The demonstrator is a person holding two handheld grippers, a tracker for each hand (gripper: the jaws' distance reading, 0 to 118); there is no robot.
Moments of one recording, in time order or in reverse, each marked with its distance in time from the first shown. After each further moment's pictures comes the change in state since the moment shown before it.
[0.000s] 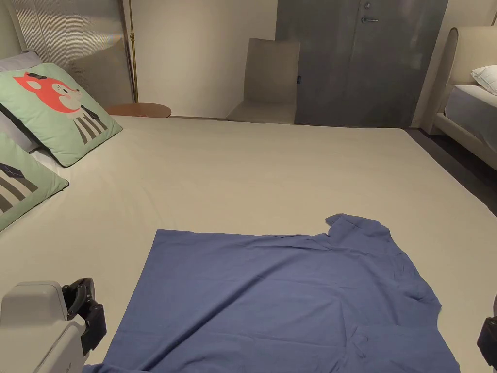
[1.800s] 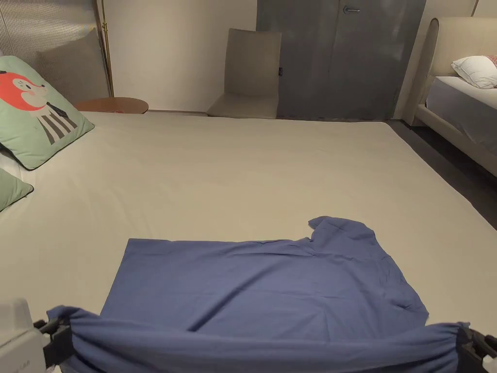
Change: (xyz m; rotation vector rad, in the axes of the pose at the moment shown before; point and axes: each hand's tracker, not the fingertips) left arm -0.023 0.004 -0.107 -0.315 -0.048 0.161; right arm 0.038 -0.034 -0.104 -0.346 0.127 -0.076
